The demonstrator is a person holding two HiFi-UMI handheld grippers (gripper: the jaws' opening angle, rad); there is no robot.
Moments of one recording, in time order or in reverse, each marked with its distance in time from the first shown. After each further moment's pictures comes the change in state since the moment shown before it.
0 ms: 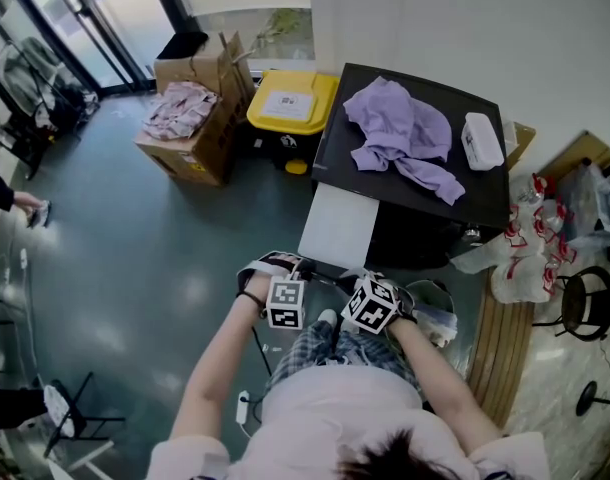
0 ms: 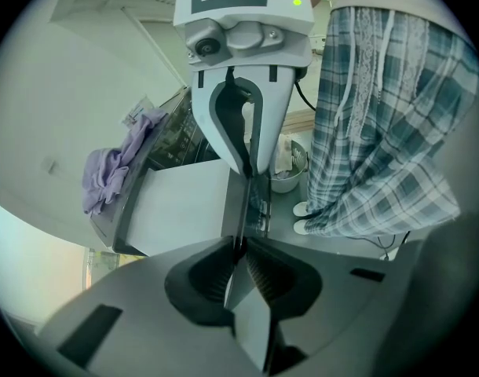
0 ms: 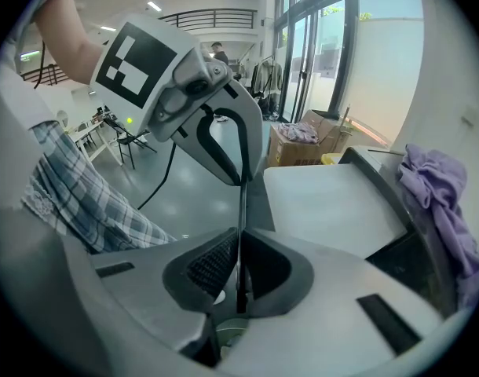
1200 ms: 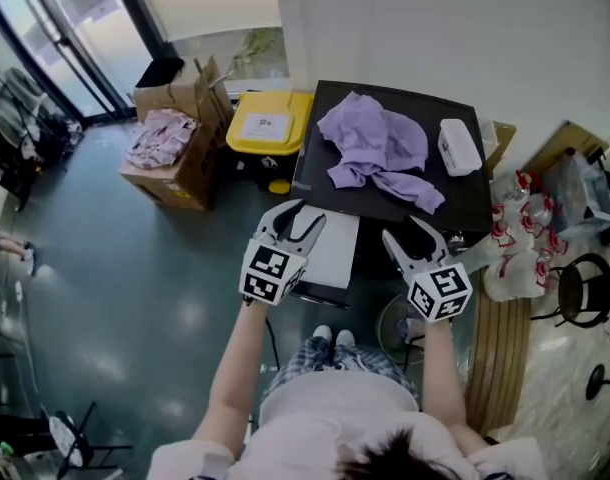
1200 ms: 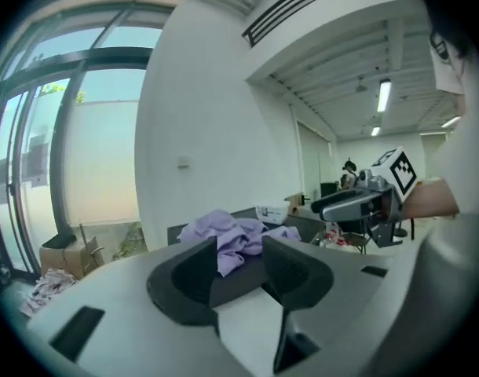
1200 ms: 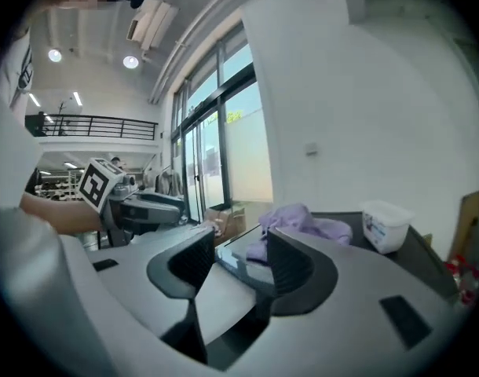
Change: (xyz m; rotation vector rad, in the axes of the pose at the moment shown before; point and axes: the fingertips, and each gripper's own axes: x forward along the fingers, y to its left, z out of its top) left arm -0.124 0.222 0.060 -0.880 -0.720 0.453; right arm -0.225 -0.177 0.011 0.543 -0.770 -0.577
